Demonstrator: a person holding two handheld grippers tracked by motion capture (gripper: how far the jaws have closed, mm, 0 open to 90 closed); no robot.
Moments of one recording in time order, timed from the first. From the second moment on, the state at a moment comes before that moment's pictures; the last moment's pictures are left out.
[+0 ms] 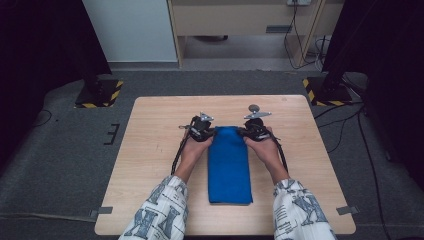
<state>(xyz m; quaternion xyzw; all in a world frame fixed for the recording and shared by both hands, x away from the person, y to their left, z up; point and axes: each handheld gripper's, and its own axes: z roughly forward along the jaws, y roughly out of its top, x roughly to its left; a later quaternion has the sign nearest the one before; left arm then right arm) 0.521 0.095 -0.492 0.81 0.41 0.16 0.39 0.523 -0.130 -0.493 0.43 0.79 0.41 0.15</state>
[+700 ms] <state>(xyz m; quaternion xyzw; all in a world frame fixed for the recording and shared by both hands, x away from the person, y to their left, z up) 0.517 0.107 -0.462 0.79 0.41 0.18 0.42 0.523 -0.125 -0.458 0.41 0.79 0.43 0.17</state>
